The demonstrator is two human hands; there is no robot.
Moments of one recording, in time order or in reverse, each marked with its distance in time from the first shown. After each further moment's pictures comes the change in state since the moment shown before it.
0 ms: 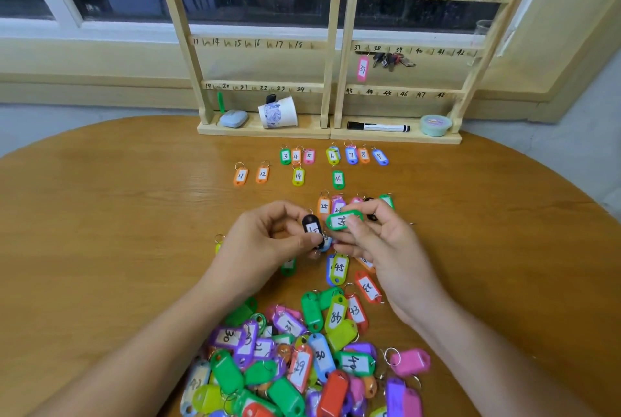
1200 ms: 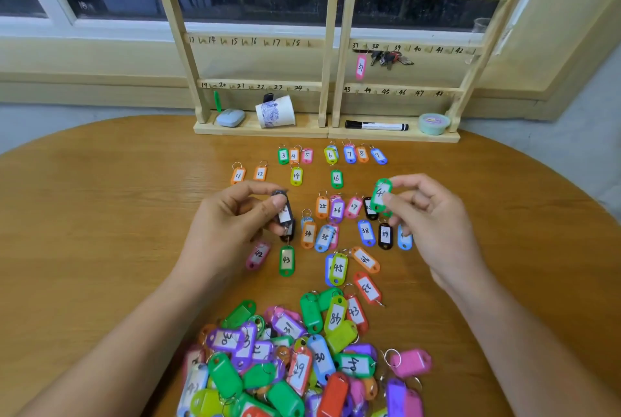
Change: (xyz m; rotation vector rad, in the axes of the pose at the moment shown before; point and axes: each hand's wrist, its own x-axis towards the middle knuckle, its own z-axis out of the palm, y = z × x) left_hand 0.005 0.015 -0.023 -0.056 0.226 0.001; right_hand 0.023 -0.026 -0.050 -0.314 0.207 -0.160
